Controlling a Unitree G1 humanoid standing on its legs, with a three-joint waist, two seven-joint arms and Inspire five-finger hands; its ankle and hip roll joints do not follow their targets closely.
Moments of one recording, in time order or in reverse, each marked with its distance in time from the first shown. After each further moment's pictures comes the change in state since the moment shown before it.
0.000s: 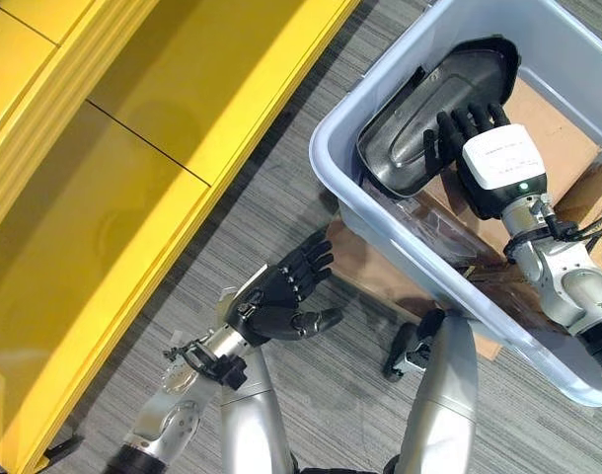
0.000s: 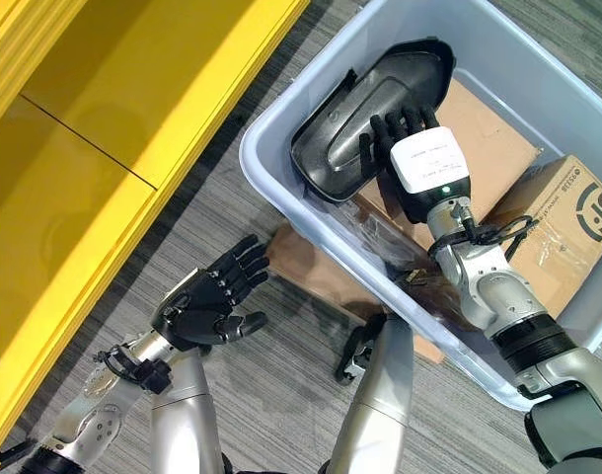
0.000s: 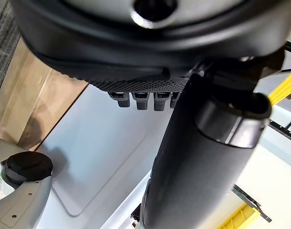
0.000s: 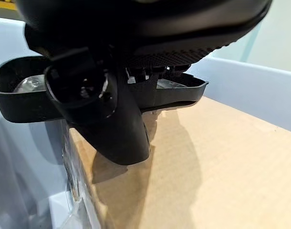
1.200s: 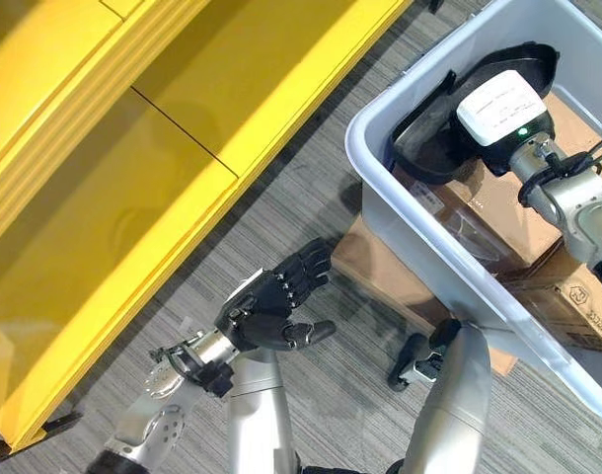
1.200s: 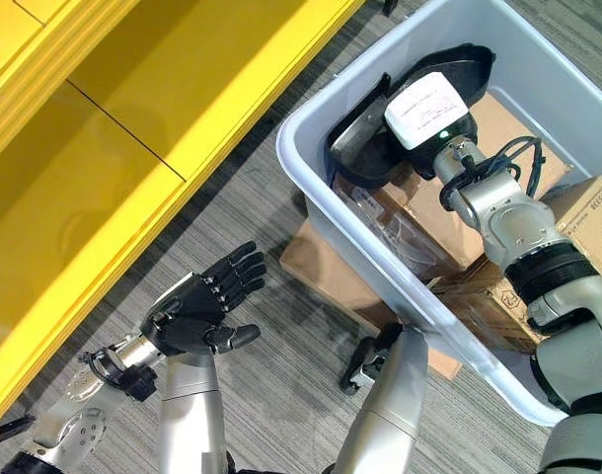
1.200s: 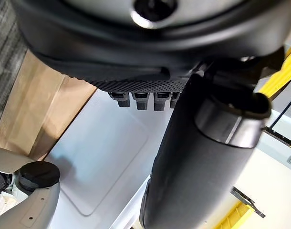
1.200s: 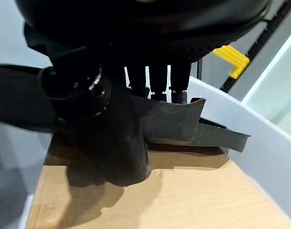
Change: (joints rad) left arm 0.031 0.075 0.024 -0.026 -0.003 -0.002 -0.066; right arm -0.439 -0.026 0.294 0.388 -0.107 -0.182 0.026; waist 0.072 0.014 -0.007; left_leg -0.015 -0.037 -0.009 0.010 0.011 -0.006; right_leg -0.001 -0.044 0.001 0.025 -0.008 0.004
